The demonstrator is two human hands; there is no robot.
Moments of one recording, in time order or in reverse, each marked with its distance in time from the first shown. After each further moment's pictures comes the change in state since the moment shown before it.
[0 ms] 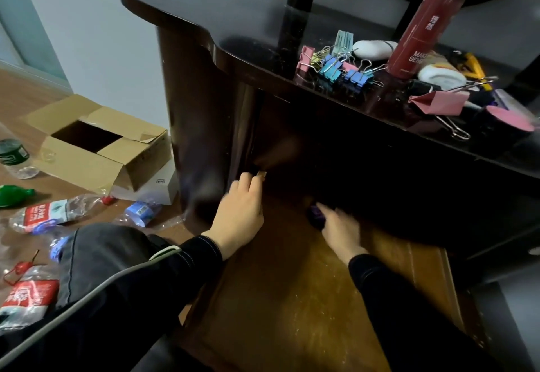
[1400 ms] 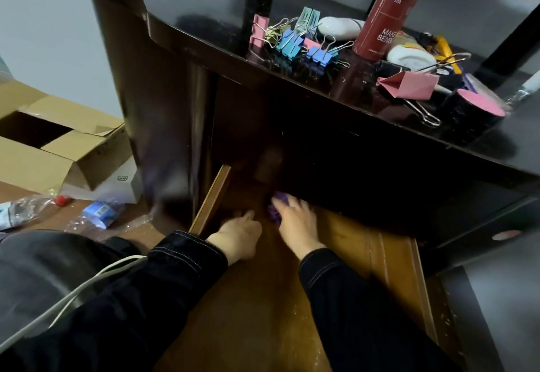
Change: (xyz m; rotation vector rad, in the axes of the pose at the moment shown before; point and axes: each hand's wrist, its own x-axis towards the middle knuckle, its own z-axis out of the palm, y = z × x) left_hand 0.016 0.050 0.060 0.212 -0.809 0.074; right_hand 0.001 -0.027 0.008 0.016 0.014 -0.124
